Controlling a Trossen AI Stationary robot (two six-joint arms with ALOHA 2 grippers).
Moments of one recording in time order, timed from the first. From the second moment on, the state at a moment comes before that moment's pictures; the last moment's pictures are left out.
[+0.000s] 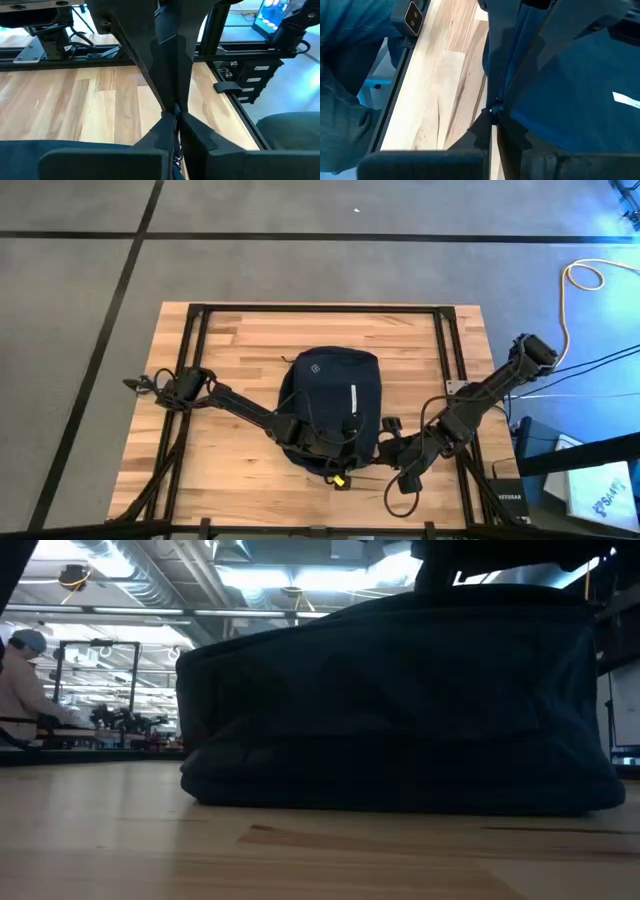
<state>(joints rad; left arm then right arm) -0.34 2.12 1.56 0.22 -0.16 -0.10 0.67 1.38 1.04 -0.60 0.19 0.45</state>
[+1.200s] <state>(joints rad) -0.38 2.12 1.56 0.13 -0.14 -0.04 0.72 1.43 1.10 -0.79 0.30 0.55</state>
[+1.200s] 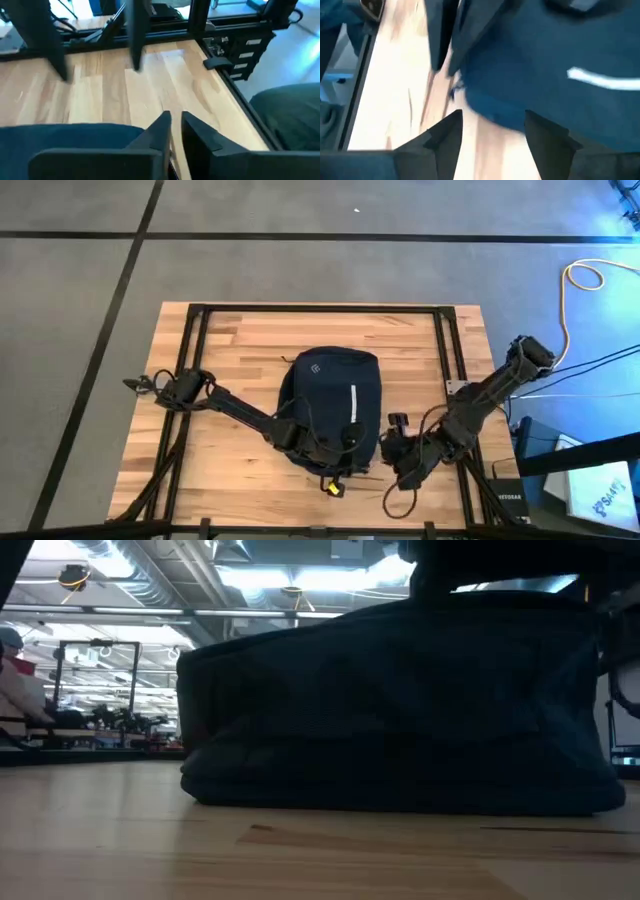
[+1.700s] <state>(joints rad) -0.45 2.24 1.59 0.22 -0.37 0.40 0.84 1.63 1.06 -0.61 0.42 0.94</state>
